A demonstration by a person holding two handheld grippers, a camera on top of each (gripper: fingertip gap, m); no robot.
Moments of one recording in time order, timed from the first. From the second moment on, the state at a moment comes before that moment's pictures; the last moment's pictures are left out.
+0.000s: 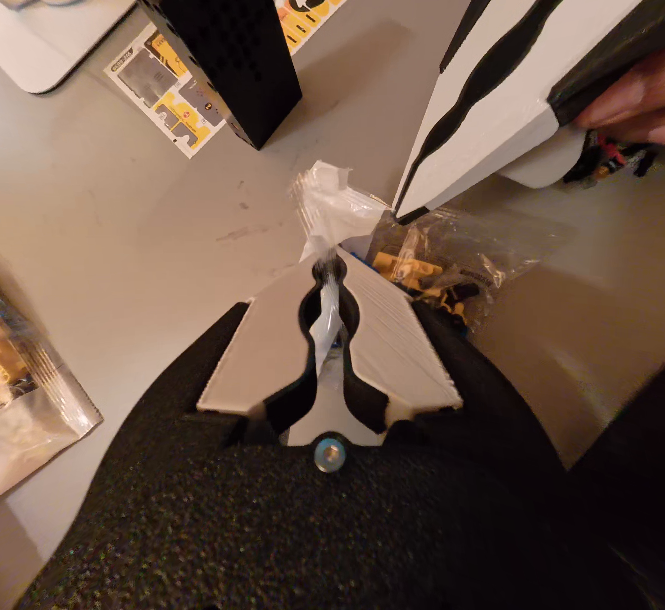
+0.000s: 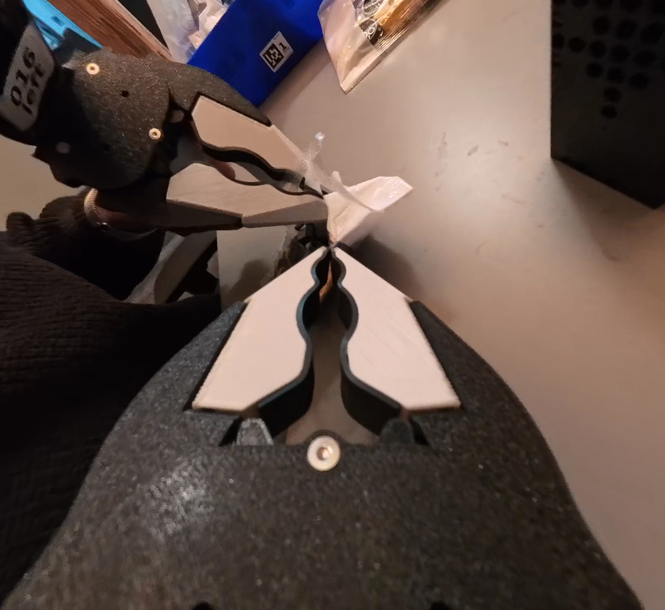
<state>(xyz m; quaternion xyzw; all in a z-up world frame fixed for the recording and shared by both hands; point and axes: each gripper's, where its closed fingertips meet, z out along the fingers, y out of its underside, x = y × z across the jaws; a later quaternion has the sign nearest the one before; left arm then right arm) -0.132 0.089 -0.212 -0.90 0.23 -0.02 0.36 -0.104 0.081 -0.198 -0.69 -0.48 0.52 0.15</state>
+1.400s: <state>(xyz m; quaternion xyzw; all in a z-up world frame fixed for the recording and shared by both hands) -0.130 0.108 -0.200 -0.79 0.42 0.13 0.43 -0.119 0.087 -0.205 -0.70 -0.50 0.48 0.19</state>
